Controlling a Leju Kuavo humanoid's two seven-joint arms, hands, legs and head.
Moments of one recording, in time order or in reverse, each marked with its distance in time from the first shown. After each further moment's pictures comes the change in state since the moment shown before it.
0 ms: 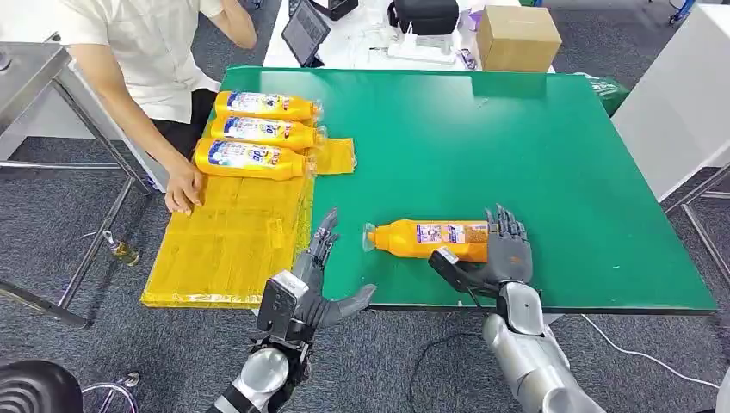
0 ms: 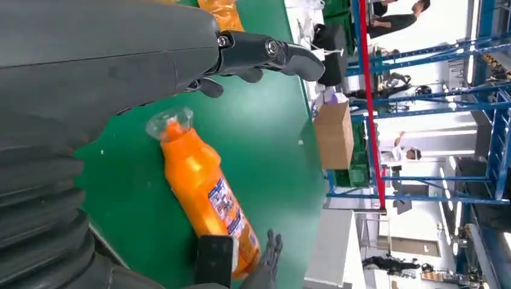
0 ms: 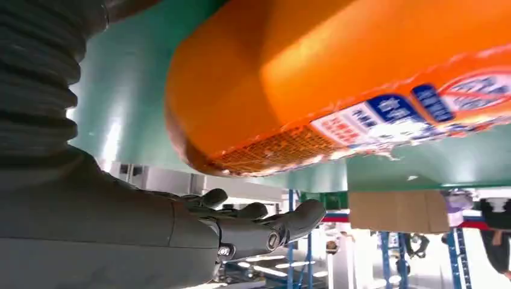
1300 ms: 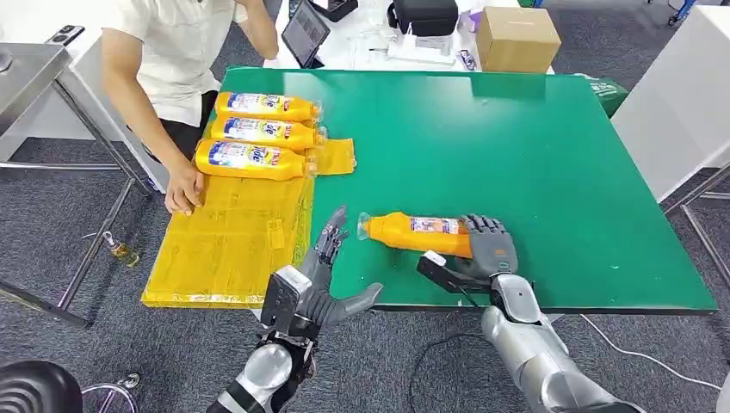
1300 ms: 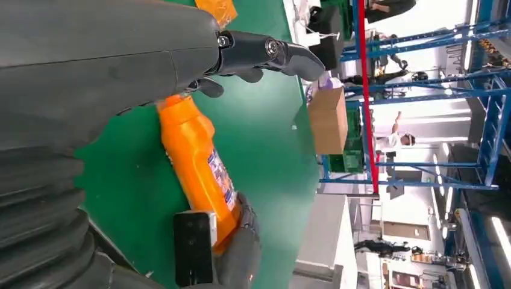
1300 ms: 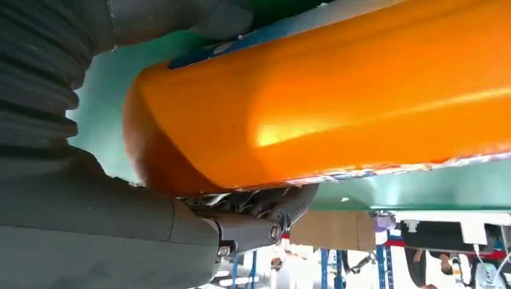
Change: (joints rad) left arm -0.021 -0.006 -0.019 0.007 0.040 -0.032 0.008; right arm -0.060 -0.030 0.161 0.098 -0.201 0.076 -0.148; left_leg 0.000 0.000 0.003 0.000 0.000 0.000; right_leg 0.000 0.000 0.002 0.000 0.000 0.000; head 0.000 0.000
